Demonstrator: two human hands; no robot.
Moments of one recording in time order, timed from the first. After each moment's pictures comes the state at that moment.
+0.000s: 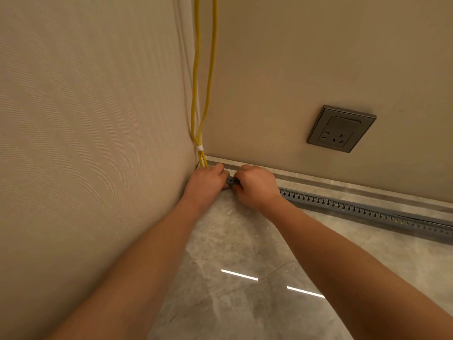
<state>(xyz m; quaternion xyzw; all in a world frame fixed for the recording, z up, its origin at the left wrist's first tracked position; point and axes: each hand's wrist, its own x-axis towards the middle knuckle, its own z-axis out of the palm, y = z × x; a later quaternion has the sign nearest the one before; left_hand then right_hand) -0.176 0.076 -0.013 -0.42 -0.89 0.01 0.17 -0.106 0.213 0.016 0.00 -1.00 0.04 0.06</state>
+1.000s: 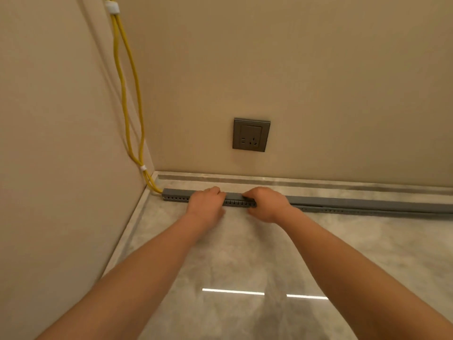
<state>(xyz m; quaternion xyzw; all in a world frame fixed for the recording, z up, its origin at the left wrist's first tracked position) -0.053 0.166 0.028 -0.42 -0.91 0.02 0.01 0.036 0.323 0.046 -0.12 -0.98 0.12 -0.07</state>
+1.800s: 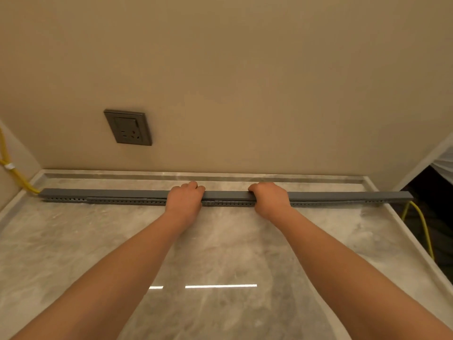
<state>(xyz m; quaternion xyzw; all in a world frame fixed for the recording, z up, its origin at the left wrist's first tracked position) 0.069 0.375 0.020 -0.40 -0.91 0.04 0.03 0.195 0.552 0.048 -0.23 -0.97 0.02 -0.04</state>
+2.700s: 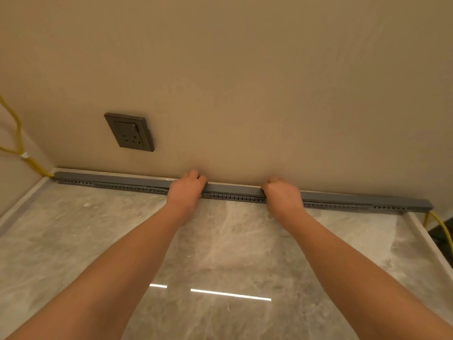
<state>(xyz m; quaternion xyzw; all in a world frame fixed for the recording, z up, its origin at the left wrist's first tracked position) 0.024 0.406 0.021 -0.34 -0.94 0.04 0.04 0.154 0.608 0.034 -0.17 -0.98 -0.06 -0.01</state>
